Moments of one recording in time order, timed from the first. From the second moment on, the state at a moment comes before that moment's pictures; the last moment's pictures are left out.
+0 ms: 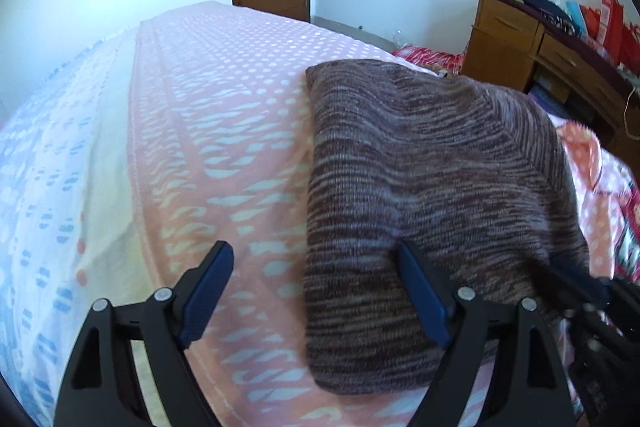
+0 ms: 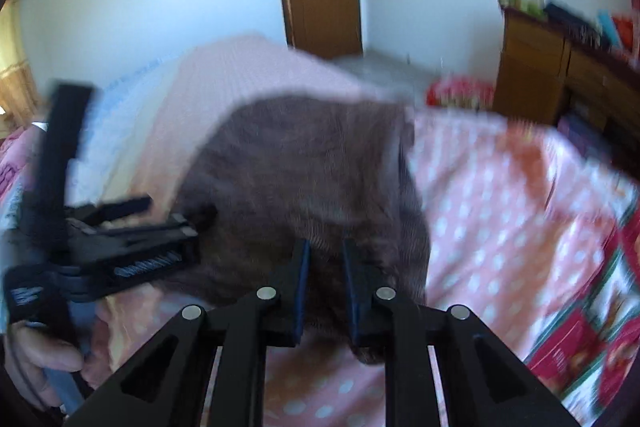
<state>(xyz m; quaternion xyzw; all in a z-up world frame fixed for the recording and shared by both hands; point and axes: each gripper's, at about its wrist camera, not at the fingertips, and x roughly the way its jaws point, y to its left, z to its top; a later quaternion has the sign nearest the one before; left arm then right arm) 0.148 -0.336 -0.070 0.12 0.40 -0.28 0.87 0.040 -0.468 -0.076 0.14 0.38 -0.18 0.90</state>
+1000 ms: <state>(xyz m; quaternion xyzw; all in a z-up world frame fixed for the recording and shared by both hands) 0.061 -0.303 -0.024 0.16 0.32 -0.31 0.88 -0.043 -0.436 -0.017 0.16 0.35 -0.21 0.90</state>
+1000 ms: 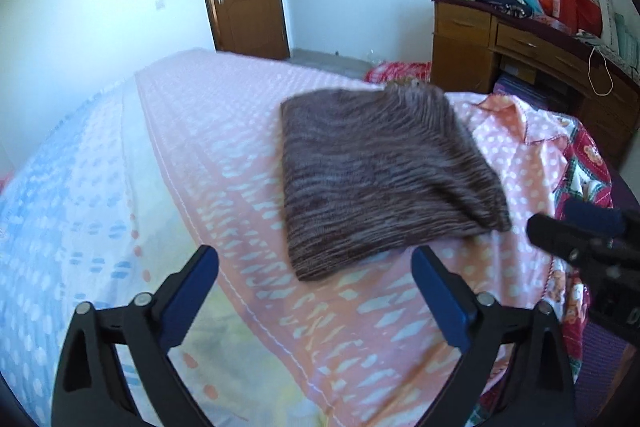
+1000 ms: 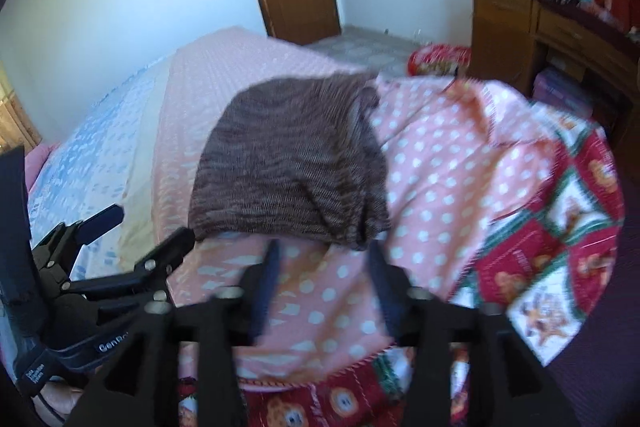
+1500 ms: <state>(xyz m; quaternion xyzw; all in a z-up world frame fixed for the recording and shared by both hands) 0.019 -0.273 0.035 0.13 0.26 -0.30 0.91 -0.076 -0.397 0.052 0.10 0.23 -0.23 0.94</state>
